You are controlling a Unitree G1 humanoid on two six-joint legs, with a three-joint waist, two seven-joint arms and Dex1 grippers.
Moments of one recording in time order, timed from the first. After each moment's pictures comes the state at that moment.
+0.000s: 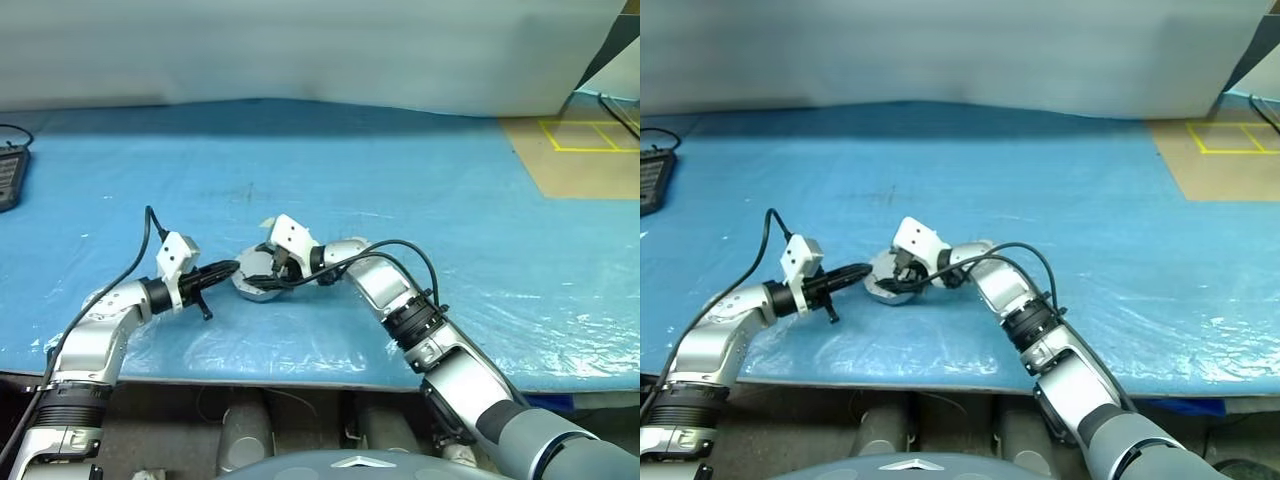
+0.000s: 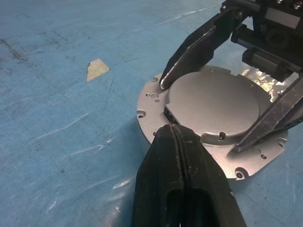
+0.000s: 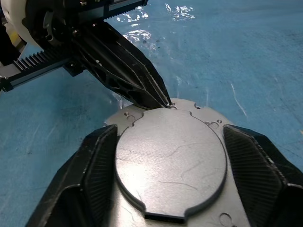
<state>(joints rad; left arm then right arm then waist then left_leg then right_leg) -0.14 0.58 0.07 0.06 -0.37 0.24 -0.98 -0.69 -0.09 0.44 0.35 0.02 0.35 0.87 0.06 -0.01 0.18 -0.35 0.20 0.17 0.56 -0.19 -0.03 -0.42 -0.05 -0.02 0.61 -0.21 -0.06</state>
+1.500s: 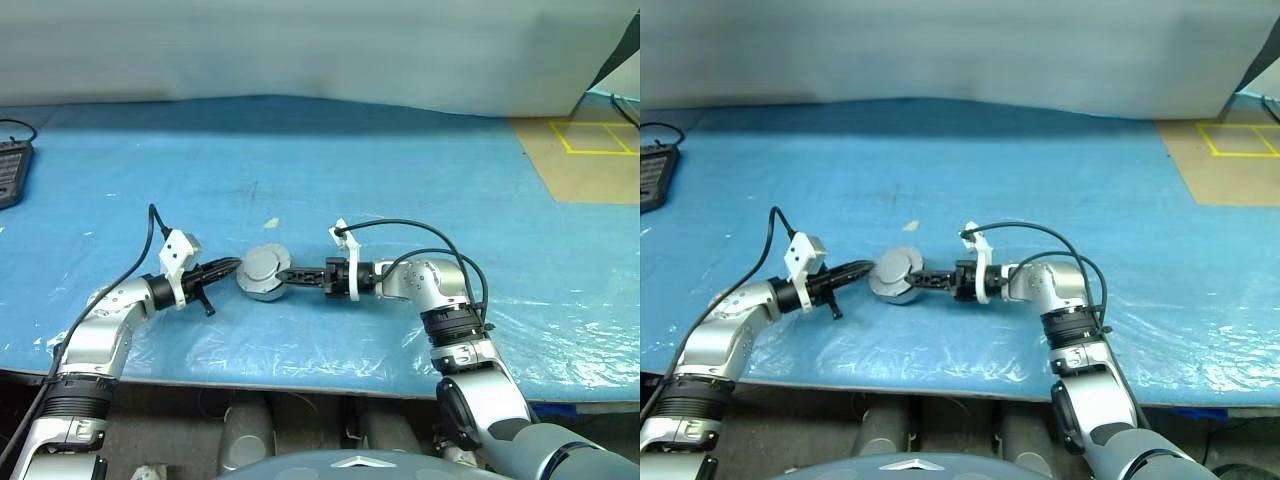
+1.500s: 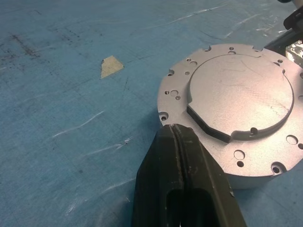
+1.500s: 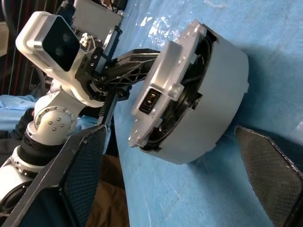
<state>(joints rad) -0.18 0.58 0.06 0.15 -0.36 0.17 -0.97 -0.60 -0.11 0.03 0.28 0.56 1.18 0.80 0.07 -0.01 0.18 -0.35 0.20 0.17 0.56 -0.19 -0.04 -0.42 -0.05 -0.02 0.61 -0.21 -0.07</state>
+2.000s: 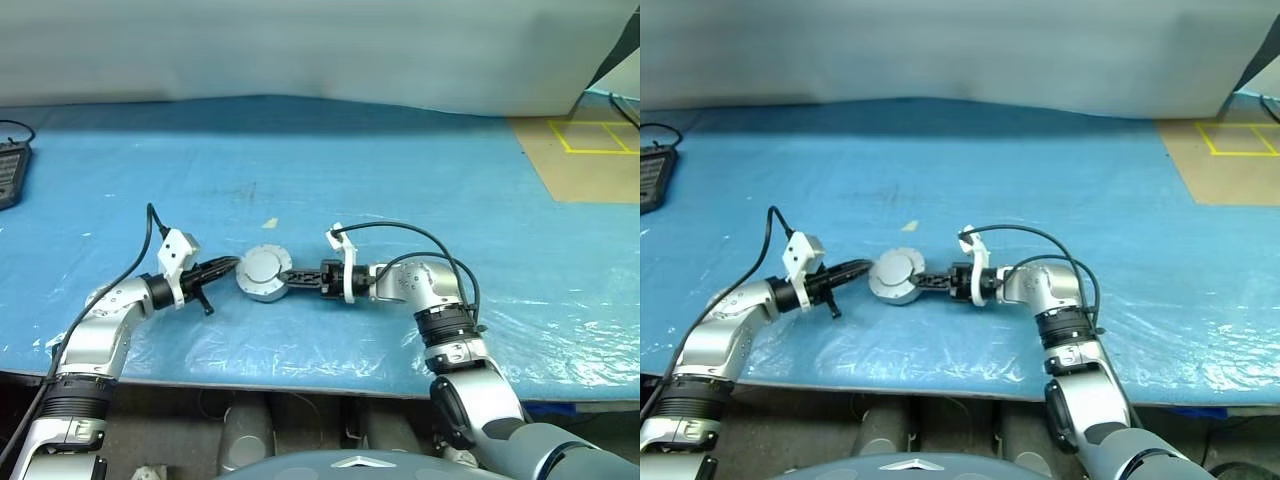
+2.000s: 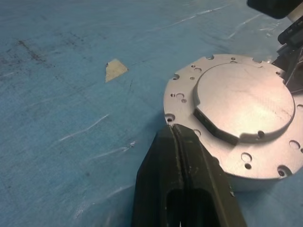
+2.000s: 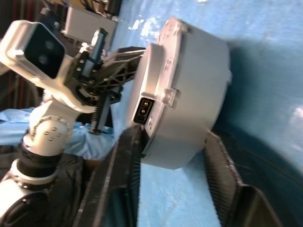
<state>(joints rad) -0.18 0.58 0.08 0.15 -0.35 0.16 -0.97 -0.61 -0.07 0.01 0.35 0.57 1.17 0.76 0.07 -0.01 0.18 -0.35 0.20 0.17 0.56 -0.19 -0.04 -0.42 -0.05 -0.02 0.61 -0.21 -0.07</state>
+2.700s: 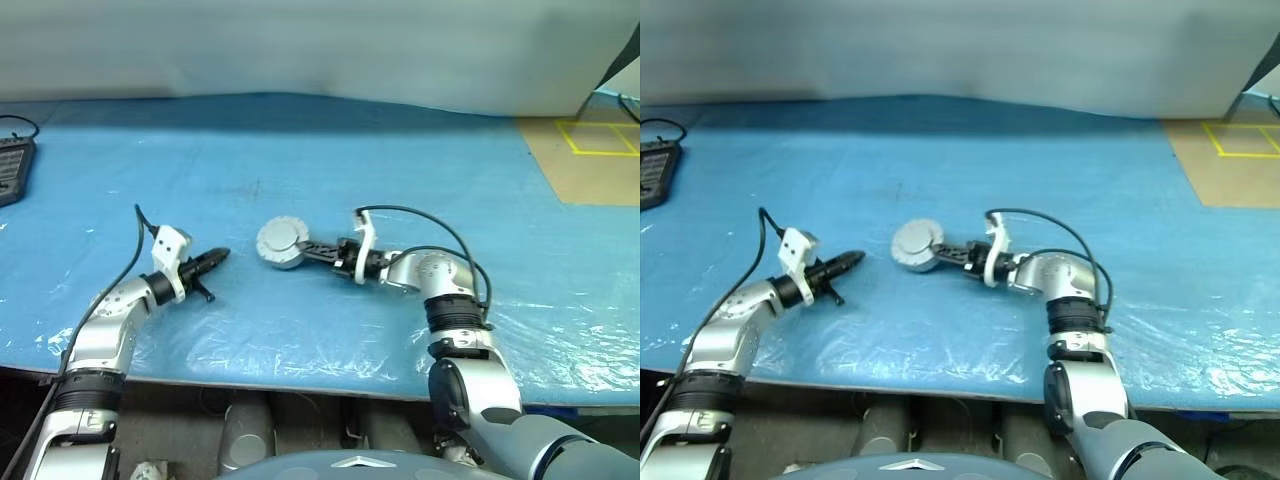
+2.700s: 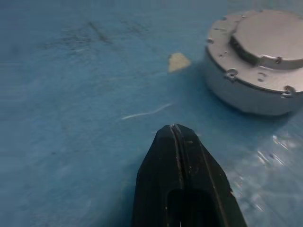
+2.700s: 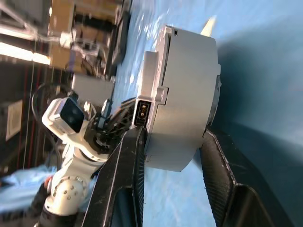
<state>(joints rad) -0.27 0.50 0.16 0.27 -0.38 0.17 -0.79 -0.67 -0.08 -0.26 0.45 0.64 1.15 0.64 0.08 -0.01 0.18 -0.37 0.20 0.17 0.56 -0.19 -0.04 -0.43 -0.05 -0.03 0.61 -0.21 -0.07</state>
